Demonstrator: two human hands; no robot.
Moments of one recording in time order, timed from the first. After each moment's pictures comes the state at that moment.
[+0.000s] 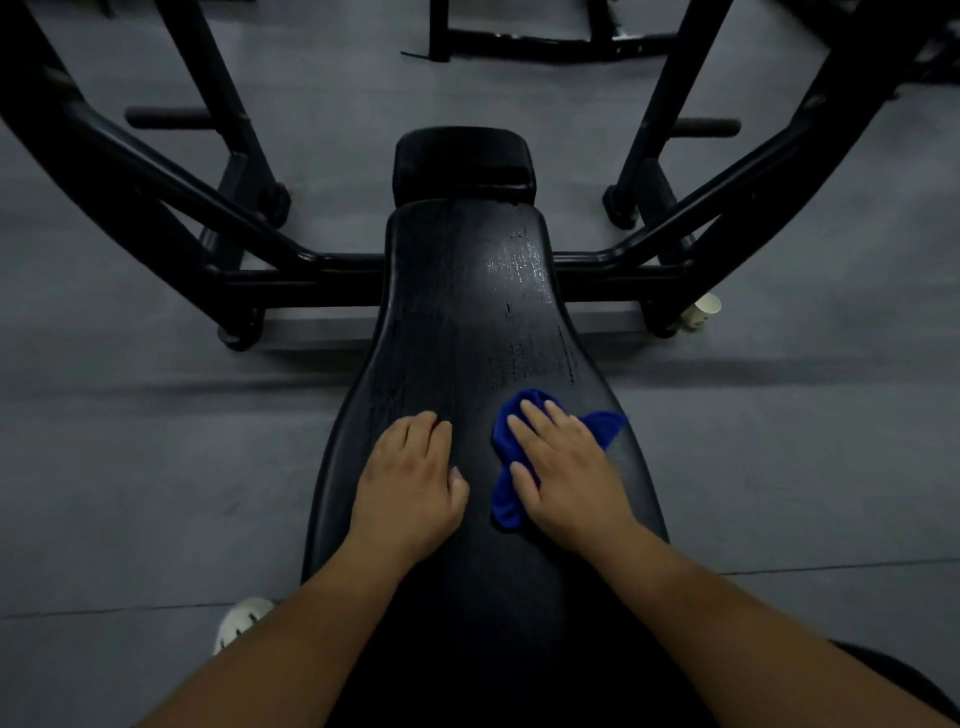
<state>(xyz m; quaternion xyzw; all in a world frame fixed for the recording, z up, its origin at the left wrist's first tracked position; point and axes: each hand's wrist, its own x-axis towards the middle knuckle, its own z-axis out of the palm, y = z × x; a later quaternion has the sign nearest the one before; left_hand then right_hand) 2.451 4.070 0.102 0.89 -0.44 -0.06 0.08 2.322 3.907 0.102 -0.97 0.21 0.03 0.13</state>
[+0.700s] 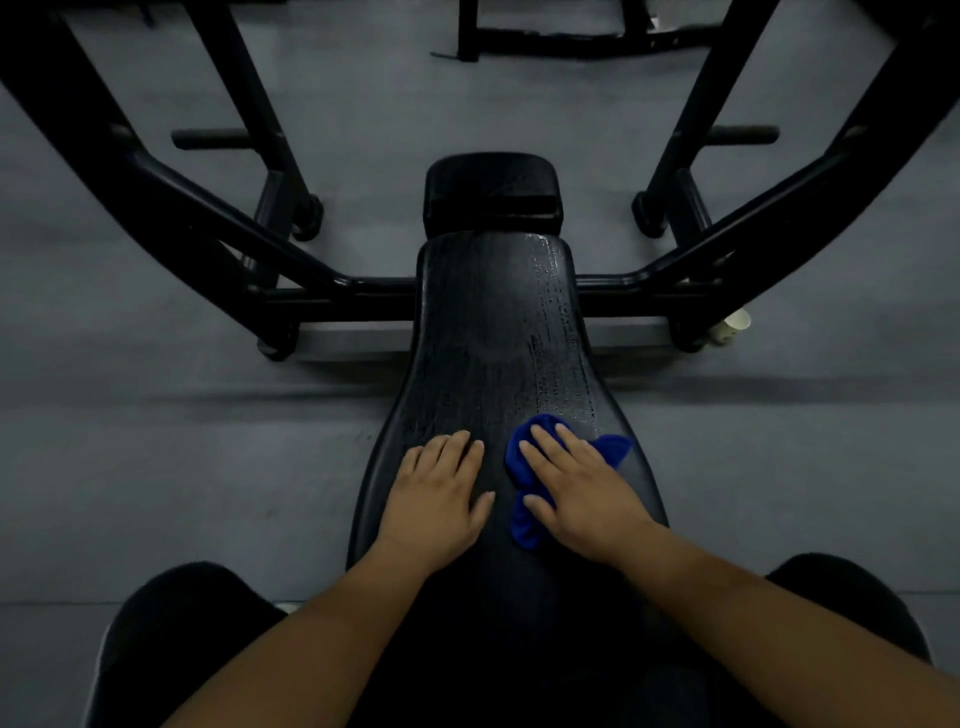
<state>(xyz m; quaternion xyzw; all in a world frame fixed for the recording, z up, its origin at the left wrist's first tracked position) 2.476 4.058 0.111 0.88 -0.47 -0.10 0.02 2.352 3.882 0.127 -0.97 0.14 0.16 0.13</state>
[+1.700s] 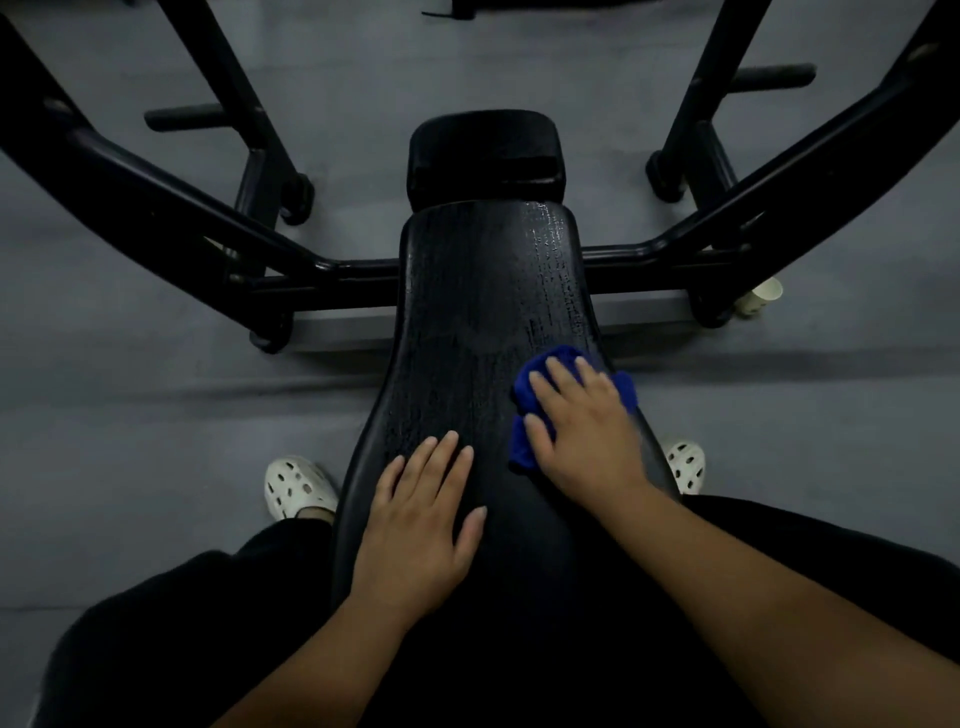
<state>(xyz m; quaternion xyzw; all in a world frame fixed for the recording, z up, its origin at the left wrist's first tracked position) 2.470 4.069 0.087 0.89 -0.45 -0.06 0.06 2.400 3.848 0.104 -0.96 0.23 -0.01 0.12</state>
